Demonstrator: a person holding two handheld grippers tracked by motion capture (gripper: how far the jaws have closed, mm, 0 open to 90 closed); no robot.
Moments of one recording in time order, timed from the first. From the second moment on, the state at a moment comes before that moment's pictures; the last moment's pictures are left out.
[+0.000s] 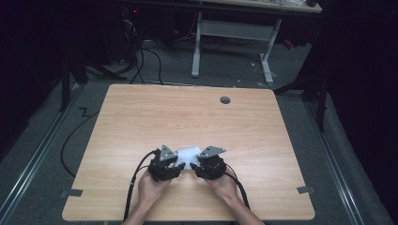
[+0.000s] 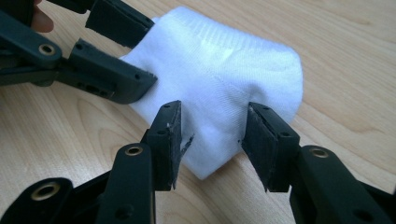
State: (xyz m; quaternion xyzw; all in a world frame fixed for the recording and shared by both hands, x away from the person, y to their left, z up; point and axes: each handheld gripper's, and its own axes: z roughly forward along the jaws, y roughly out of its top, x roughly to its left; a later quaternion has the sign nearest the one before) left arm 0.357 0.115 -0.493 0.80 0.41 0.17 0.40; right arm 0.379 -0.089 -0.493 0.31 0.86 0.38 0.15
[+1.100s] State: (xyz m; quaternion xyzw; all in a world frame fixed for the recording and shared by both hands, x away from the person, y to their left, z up) left arm 0.389 0.112 -0.503 0.78 0.45 0.14 0.42; right arm 0.397 -0.089 -0.492 0.36 0.84 0.38 0.16
